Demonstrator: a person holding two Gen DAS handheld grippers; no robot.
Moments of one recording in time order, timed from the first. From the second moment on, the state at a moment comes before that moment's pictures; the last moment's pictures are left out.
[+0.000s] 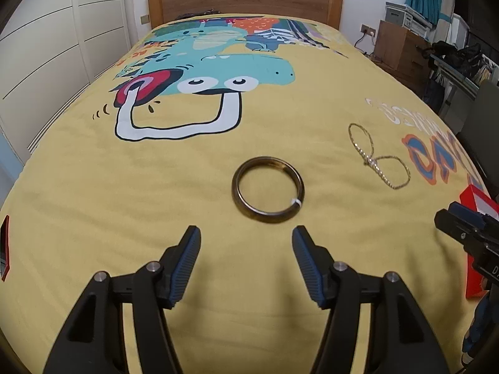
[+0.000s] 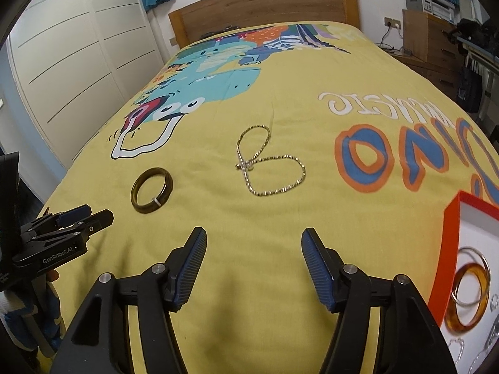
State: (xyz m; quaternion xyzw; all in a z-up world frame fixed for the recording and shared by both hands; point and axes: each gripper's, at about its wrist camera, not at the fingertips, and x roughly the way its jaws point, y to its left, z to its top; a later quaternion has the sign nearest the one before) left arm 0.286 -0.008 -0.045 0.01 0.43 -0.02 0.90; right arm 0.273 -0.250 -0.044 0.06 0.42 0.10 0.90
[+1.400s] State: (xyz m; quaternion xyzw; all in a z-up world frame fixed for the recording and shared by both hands) left arm 0.386 0.005 -0.104 0.01 0.50 -0.05 0.87; right arm 0.406 -0.211 -0.097 0.00 0.49 0.16 0.85
